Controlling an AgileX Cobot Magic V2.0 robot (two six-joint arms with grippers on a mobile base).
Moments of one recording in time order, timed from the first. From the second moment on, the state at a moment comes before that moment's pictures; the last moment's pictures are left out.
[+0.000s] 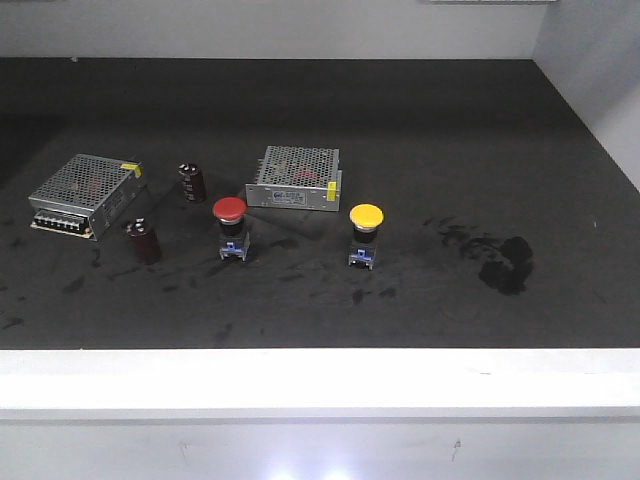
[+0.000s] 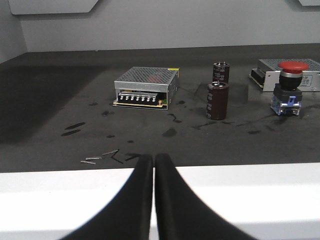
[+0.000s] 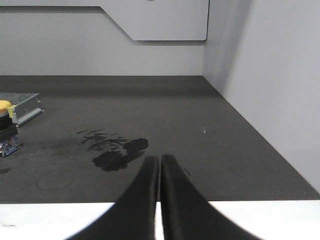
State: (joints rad) left arm 0.01 -0.02 0.03 -0.02 0.15 0.09; right arm -0.04 -0.01 0.03 0.01 0.07 -0.03
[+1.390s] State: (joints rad) left arm 0.01 0.37 -0.63 -0.02 -0.06 0.01; right arm -0.04 0.36 -0.67 0.01 0.07 -0.03
